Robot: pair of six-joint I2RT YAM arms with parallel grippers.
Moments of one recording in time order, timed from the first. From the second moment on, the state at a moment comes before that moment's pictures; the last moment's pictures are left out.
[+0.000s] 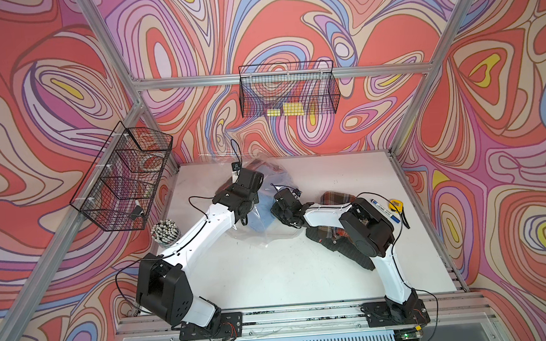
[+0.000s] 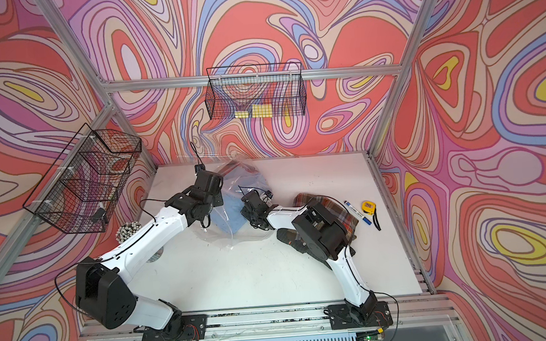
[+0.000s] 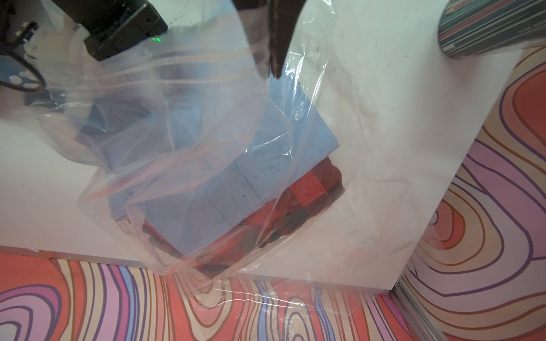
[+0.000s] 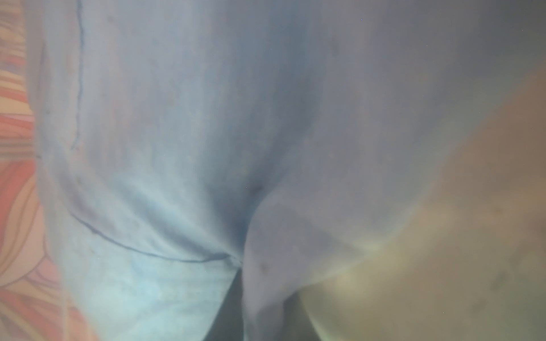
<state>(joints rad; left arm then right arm) -0.49 1.49 1.27 -0.62 -0.53 -0.50 0.73 2.21 1.41 0.03 0.08 1.32</state>
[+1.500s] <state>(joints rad) -0.49 1.49 1.27 -0.61 -0.53 -0.50 0.72 1.78 0.94 0.27 0.06 1.24</state>
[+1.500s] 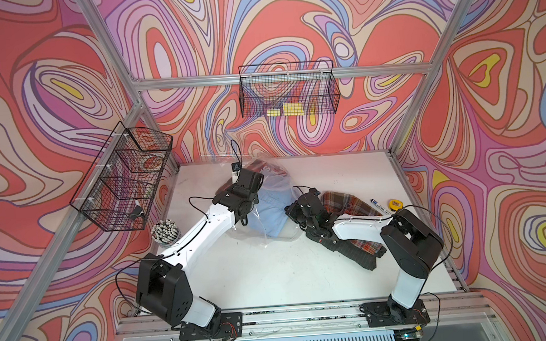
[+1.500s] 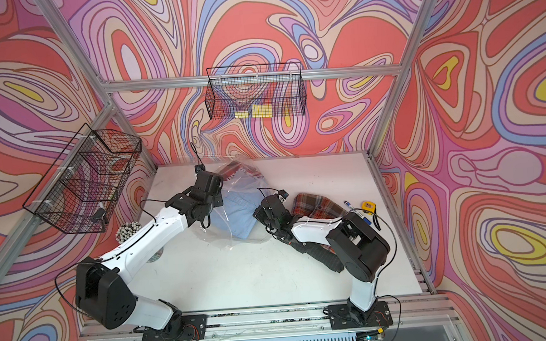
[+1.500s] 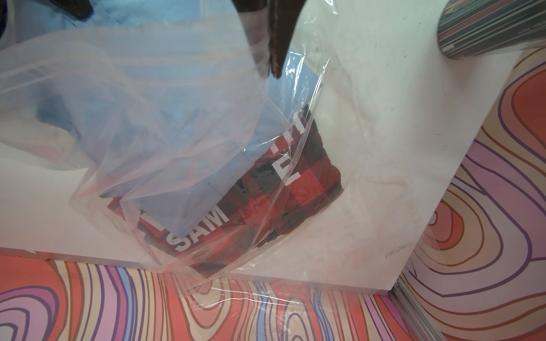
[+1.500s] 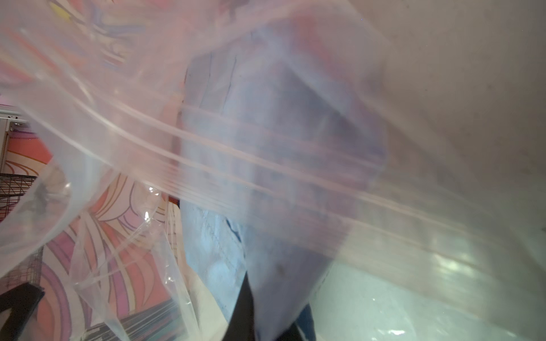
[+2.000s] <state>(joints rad) -0.49 1.49 1.27 -0.61 -0.53 -0.50 0.72 1.55 0.86 0.19 0.06 1.22</state>
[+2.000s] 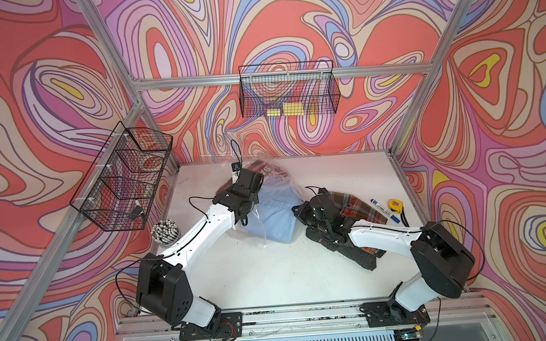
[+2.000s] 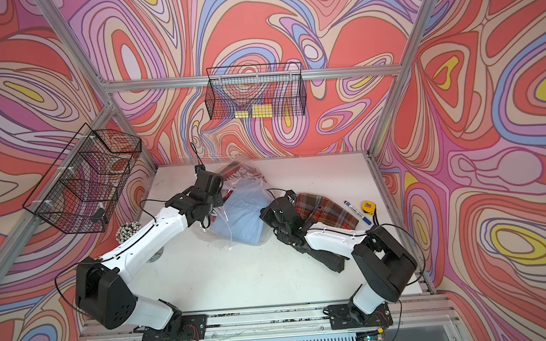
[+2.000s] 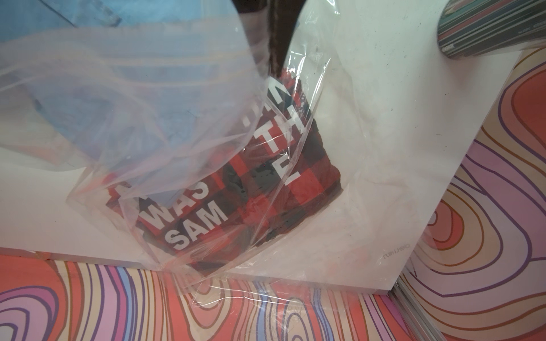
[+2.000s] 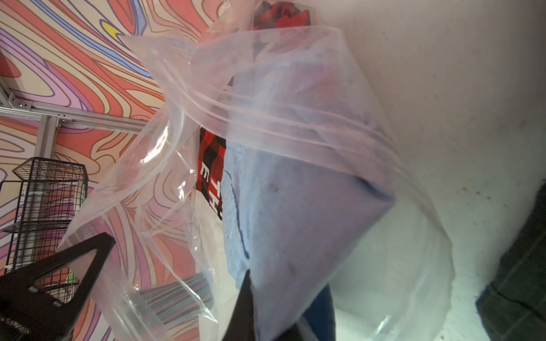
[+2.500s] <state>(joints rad) -0.49 1.49 1.27 -0.61 -0.53 -0.50 0.72 1.48 0.88 0.10 0.04 1.18</state>
